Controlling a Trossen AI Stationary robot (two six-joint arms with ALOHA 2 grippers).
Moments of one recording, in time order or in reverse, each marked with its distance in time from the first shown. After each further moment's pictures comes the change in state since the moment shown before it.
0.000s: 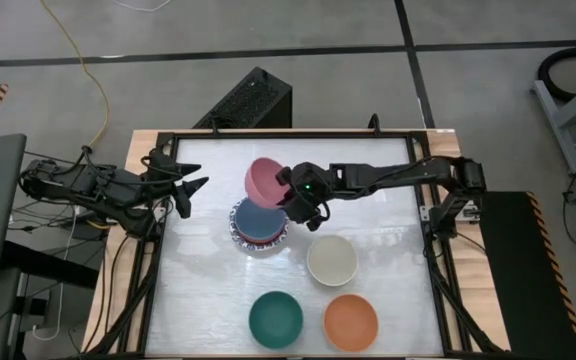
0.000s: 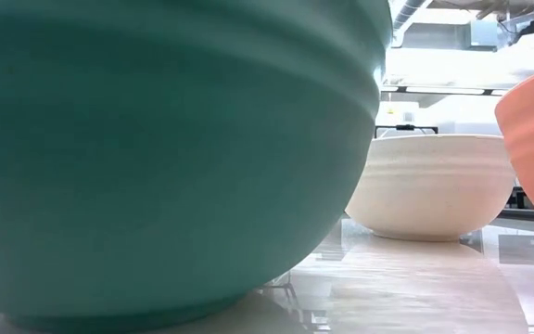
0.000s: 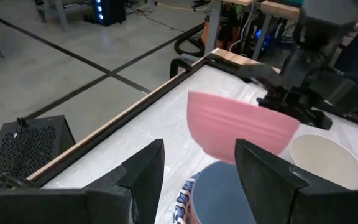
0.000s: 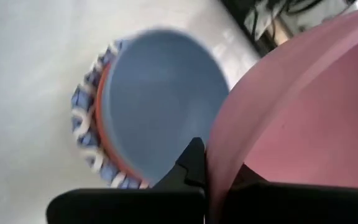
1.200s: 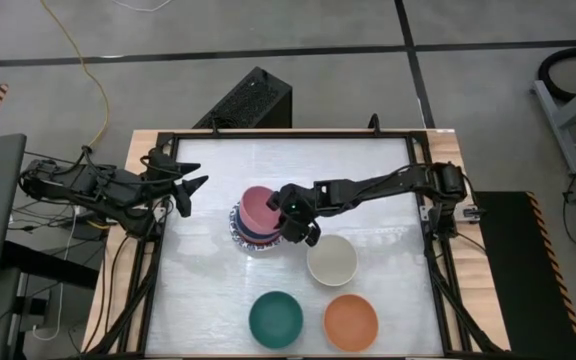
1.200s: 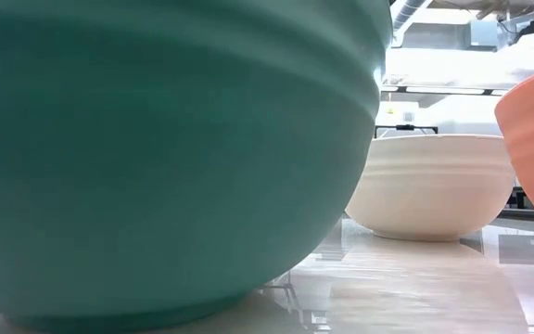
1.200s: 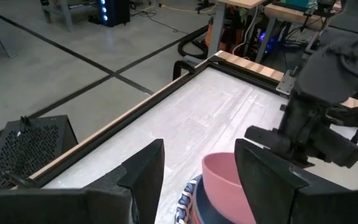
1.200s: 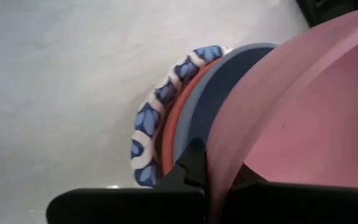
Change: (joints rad) left arm 0.000 0.000 0.000 0.001 -0.019 -0.012; right arm 0.051 0.151 -0.002 0.028 -0.093 -0.078
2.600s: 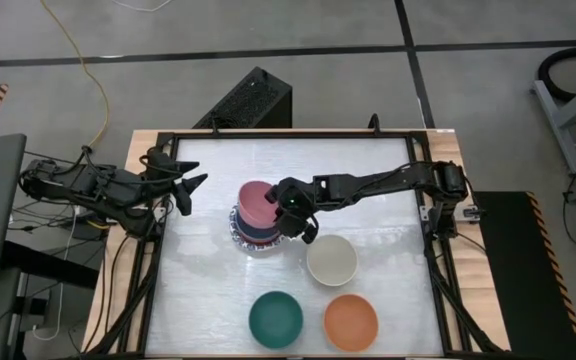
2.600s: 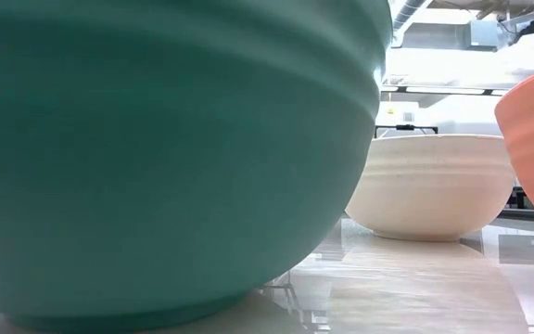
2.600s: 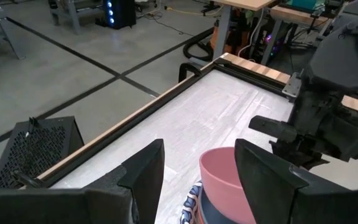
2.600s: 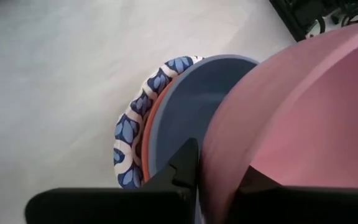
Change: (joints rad) left arm 0.000 0.000 0.000 -0.001 -0.027 0.005; right arm -0.006 -0.011 0.079 -0.069 0.000 0.083
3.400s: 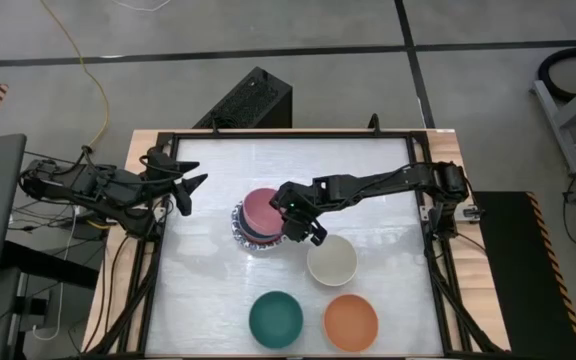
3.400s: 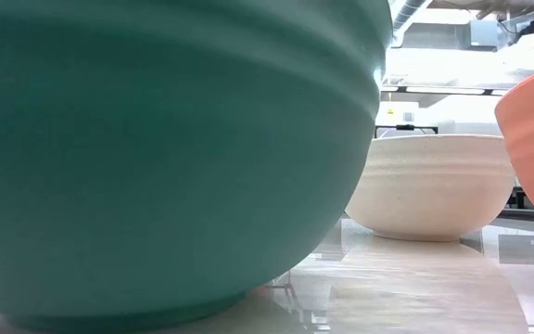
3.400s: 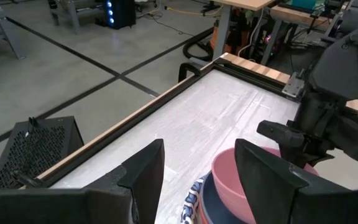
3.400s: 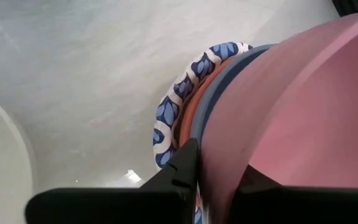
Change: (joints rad) left arm 0.000 0.000 0.000 0.000 0.001 -0.001; right arm 0.015 0.000 0.028 -0.174 -0.001 -0.055
